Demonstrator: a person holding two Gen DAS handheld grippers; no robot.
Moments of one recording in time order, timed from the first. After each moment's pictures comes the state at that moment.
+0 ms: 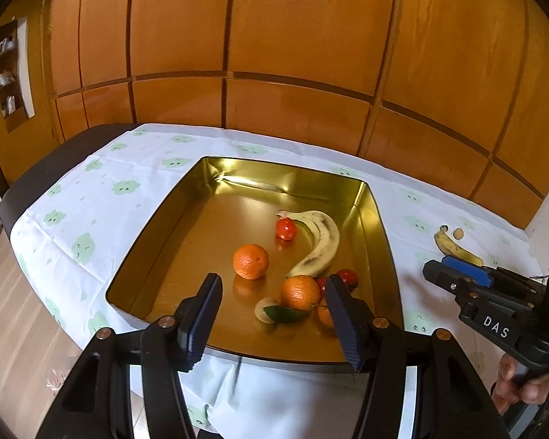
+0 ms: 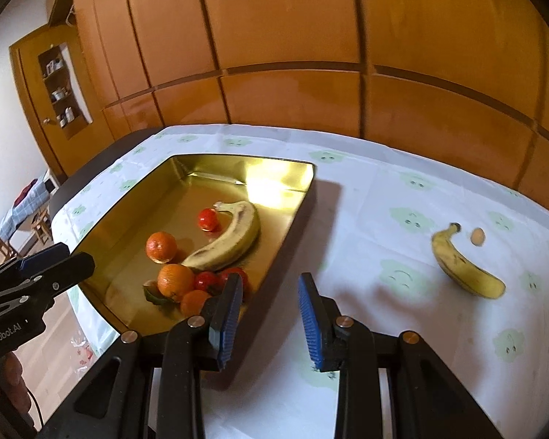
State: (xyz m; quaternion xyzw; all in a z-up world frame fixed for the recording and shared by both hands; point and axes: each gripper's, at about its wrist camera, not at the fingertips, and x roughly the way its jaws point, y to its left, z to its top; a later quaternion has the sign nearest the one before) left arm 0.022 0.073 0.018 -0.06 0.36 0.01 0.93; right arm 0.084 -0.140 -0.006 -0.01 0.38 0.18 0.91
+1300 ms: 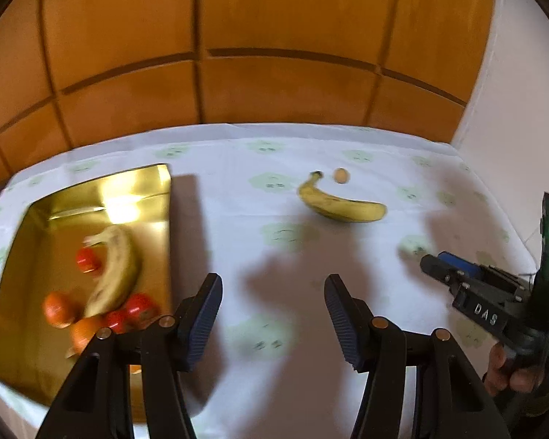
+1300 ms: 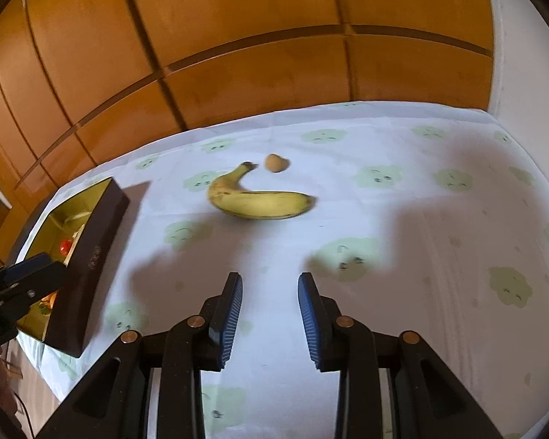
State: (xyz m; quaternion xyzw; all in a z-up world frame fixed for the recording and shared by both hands) left arm 0.086 -0.118 0.003 0.04 0.42 -0.19 0.89; right arm 0.052 -0.337 -0.047 0.12 0.39 -0.01 0.91
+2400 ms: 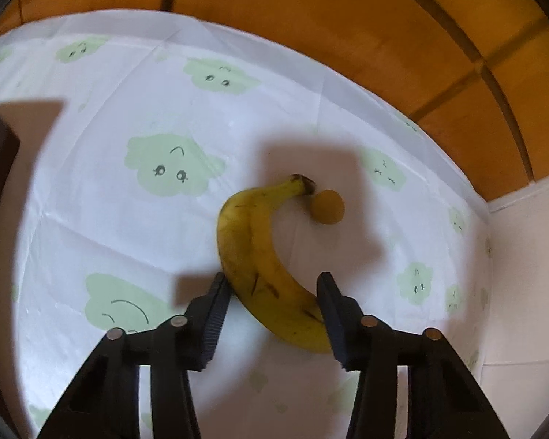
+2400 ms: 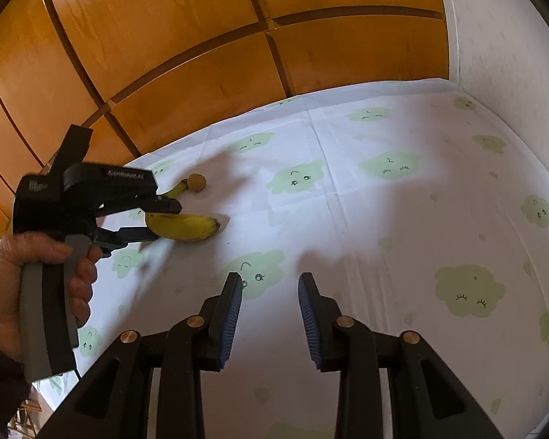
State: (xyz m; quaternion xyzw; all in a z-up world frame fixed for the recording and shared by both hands) left arm 0.234 -0.241 -0.076 -0.14 0.58 -0.12 0.79; right arm 0.050 -0.421 -0.058 0.18 0.39 -0.04 0.90
